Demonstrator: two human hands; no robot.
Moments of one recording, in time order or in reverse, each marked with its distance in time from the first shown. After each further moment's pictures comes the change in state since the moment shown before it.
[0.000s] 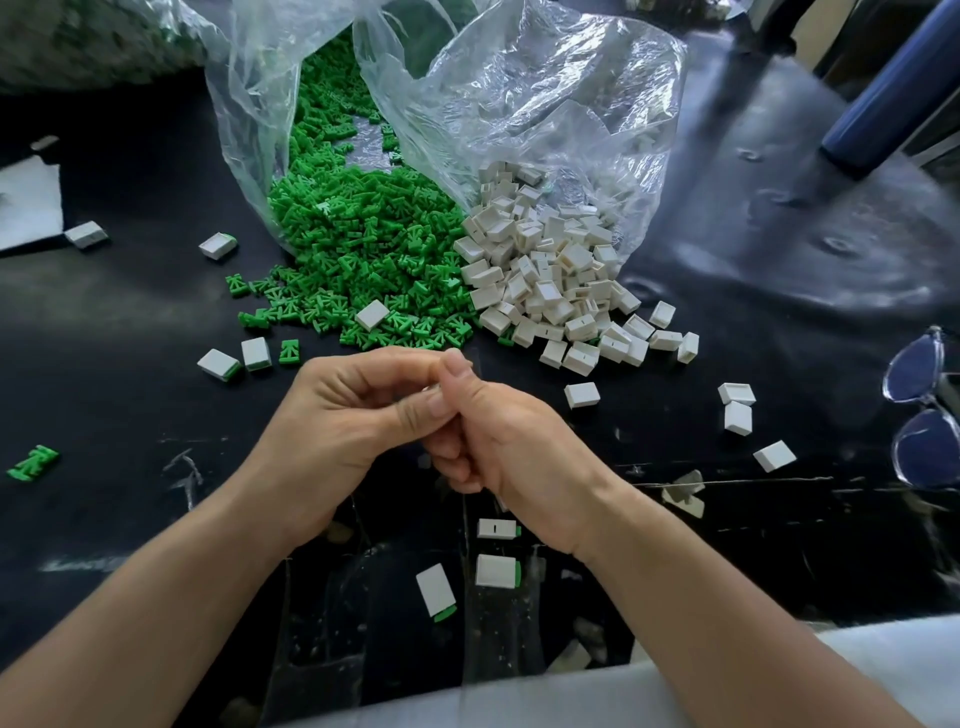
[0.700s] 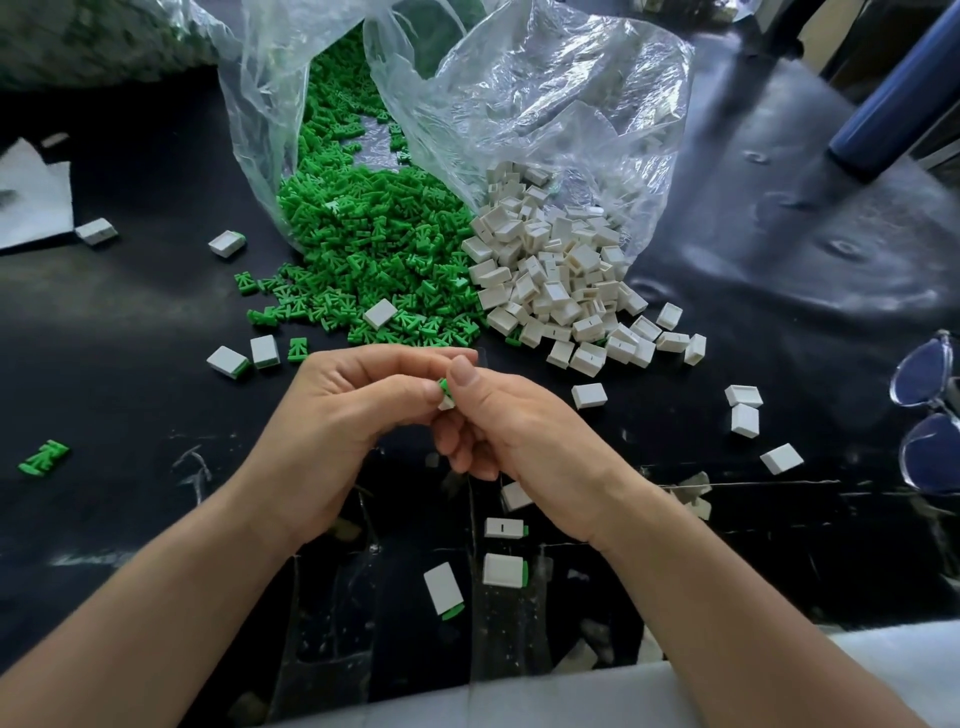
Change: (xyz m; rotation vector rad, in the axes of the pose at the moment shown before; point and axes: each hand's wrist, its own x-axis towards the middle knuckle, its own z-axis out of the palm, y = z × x) left_hand 0.000 0.004 0.001 -0.049 0.057 -0.030; right_hand -0.002 -0.004 -0.005 -0.162 0.028 -0.064
